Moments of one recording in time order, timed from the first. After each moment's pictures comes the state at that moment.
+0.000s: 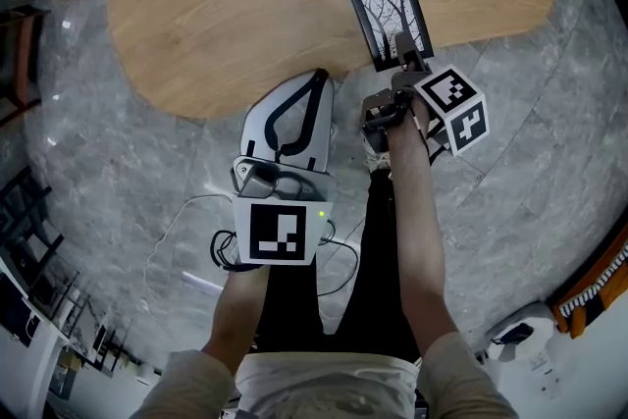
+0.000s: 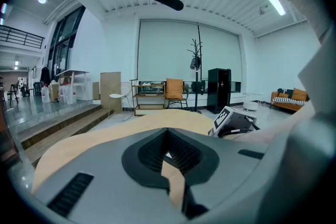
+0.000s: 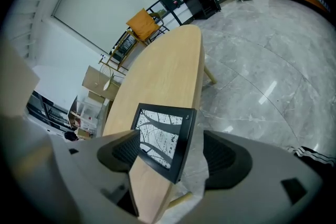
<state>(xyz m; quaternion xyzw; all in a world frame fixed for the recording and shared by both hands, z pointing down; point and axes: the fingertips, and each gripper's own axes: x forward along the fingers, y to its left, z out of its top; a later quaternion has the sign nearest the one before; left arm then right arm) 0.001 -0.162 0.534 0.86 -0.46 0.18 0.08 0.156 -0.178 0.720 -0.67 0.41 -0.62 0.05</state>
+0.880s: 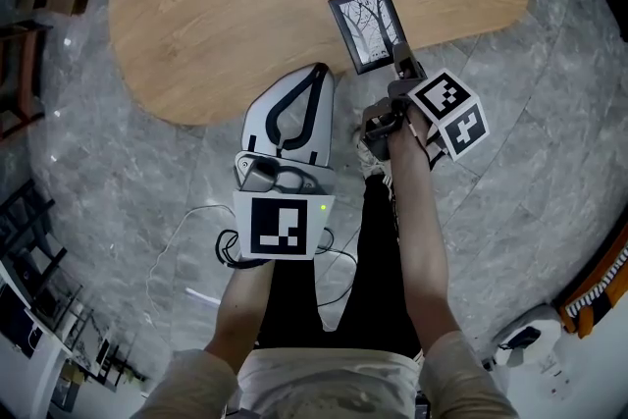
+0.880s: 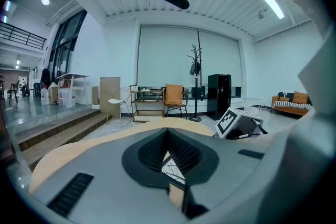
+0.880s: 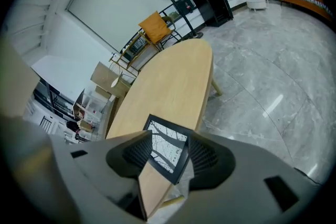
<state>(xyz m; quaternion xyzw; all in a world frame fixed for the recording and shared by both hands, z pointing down) 0.029 -0.169 0.502 0.86 -0.48 0.14 0.07 0.184 -0.179 0.681 -0.67 0.46 -0.59 0.03</state>
